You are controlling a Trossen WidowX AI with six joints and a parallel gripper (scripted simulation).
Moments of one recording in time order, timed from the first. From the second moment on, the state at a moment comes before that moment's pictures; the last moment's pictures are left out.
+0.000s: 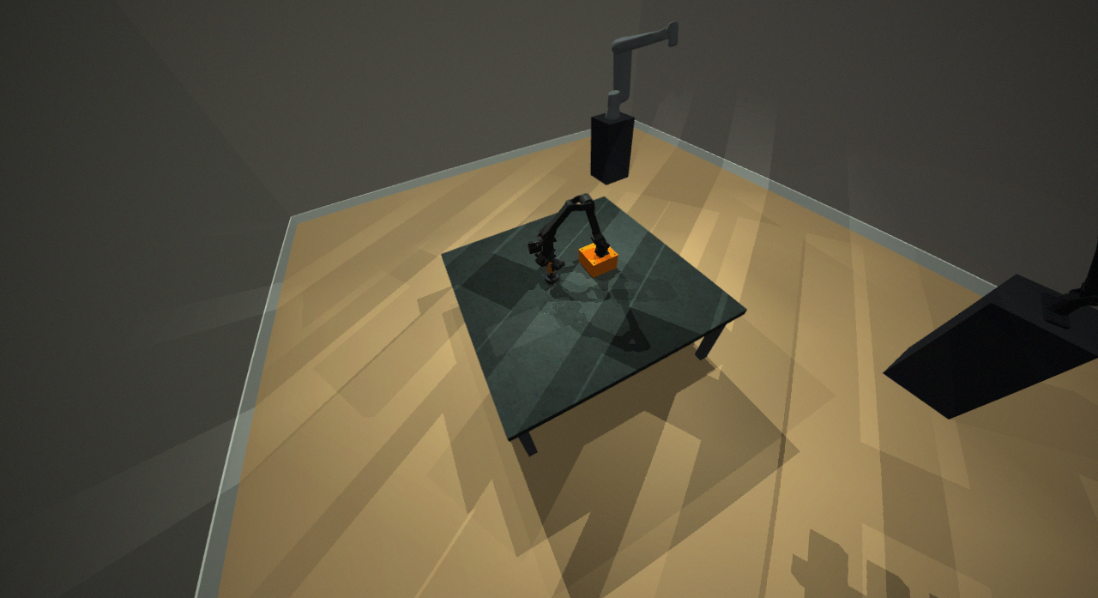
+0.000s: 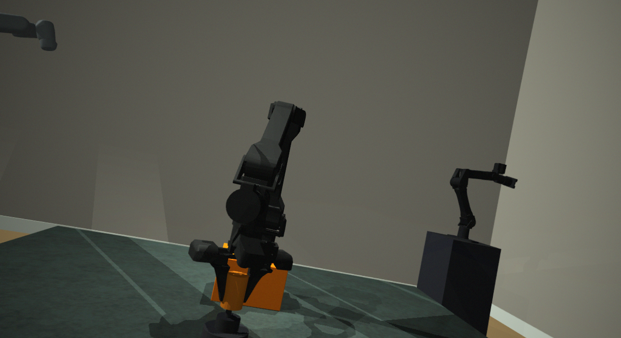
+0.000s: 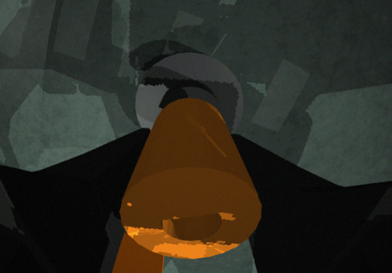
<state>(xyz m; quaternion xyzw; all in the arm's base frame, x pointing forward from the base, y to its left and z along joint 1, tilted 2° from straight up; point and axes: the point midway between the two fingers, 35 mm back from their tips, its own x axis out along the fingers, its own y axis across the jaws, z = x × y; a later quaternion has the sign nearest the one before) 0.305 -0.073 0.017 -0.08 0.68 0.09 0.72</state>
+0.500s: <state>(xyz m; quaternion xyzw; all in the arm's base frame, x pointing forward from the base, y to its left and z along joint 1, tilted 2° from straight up) 0.307 -0.073 0.020 -0.11 0.68 0.11 0.72</state>
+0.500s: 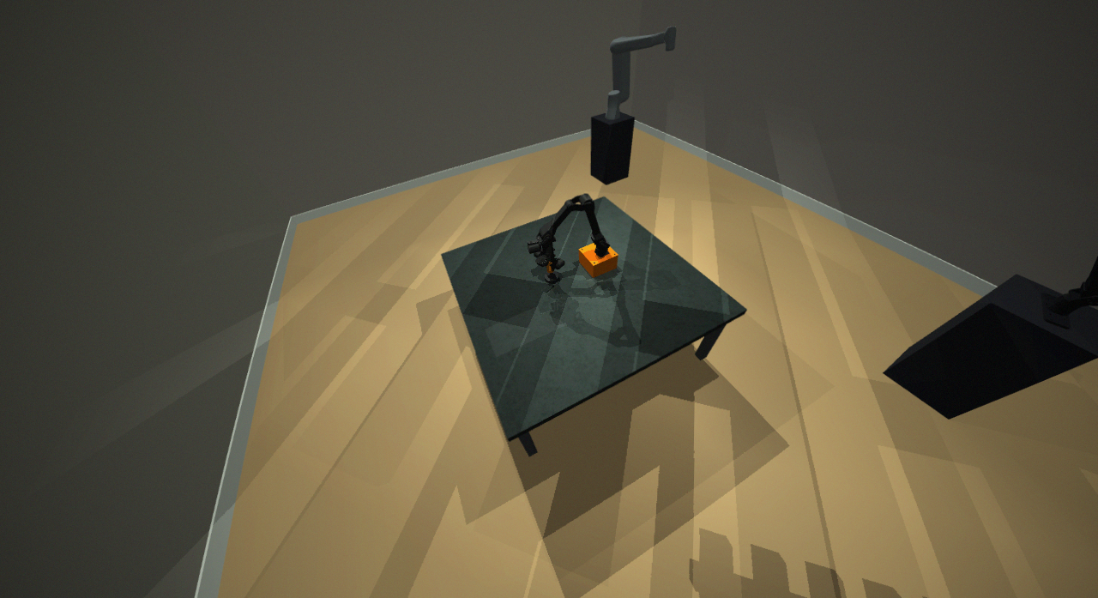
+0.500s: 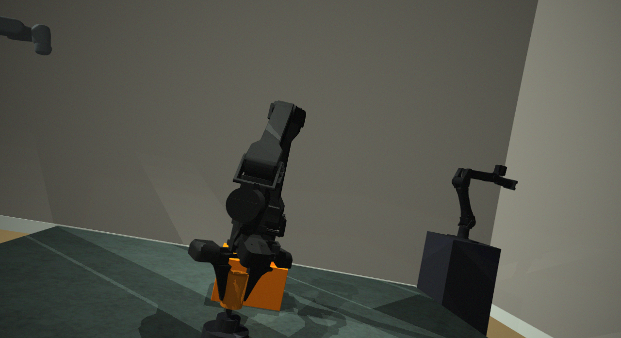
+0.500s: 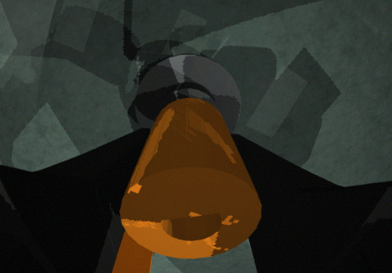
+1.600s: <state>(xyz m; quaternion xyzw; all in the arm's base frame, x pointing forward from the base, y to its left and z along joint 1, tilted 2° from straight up) 0.305 -0.073 0.017 -0.16 0.67 0.16 0.71</state>
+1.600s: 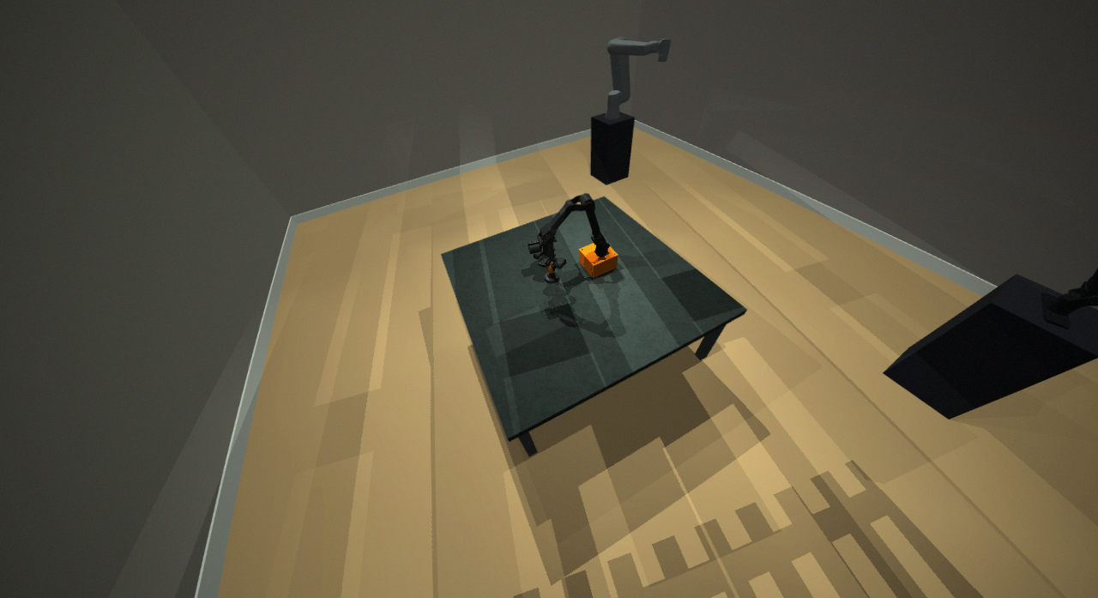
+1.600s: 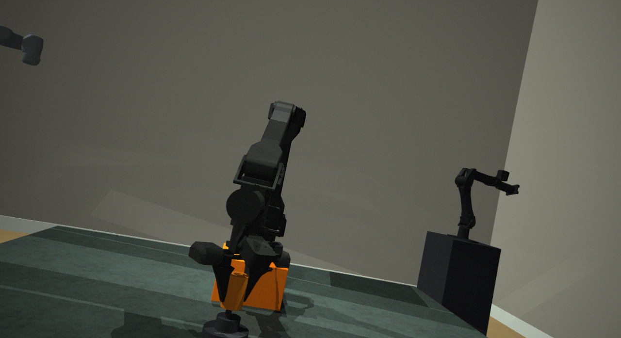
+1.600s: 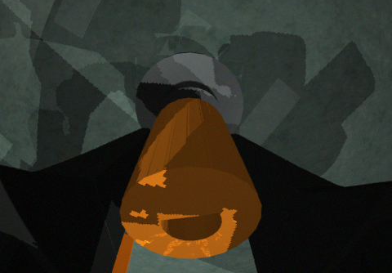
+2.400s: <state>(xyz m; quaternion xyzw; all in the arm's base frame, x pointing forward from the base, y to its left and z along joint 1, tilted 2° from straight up) 0.308 -0.073 0.020 -0.22 0.65 0.22 0.69</state>
